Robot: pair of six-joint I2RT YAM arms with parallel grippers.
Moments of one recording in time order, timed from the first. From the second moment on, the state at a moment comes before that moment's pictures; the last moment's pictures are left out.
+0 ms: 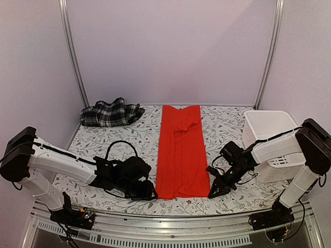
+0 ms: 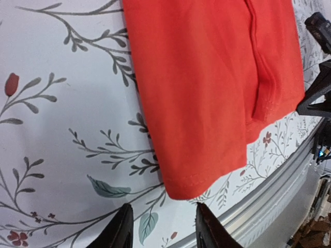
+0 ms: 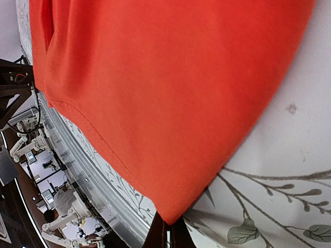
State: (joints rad) left arm -1.18 1.54 0.70 -0.18 0.06 -1.07; right arm 0.67 1.62 0.65 -0.42 -0.72 0.44
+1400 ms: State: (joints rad) left arm -1.09 1.70 1.07 -0.43 0.07 -0.77; right arm 0.71 1.44 0.84 -0.52 -0.65 0.37
